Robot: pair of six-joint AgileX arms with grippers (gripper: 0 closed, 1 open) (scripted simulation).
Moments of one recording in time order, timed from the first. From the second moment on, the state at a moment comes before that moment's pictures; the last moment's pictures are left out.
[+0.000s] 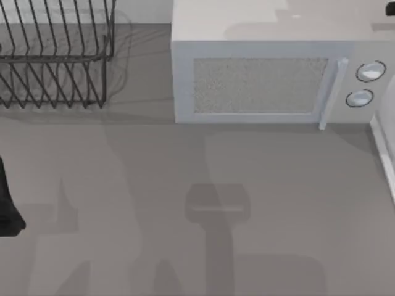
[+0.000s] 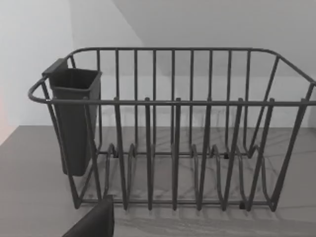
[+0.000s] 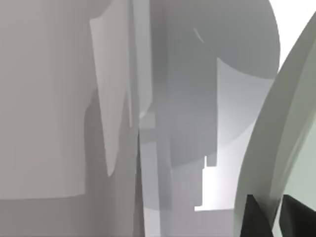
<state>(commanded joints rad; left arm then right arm) 0.00 0.00 0.00 0.00 0.00 0.00 -0.04 2.59 2.89 -1.76 0.04 0.02</state>
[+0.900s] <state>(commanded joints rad) 0.00 0.00 0.00 0.00 0.00 0.00 -0.08 2.71 2.90 -1.76 0.01 -0.06</state>
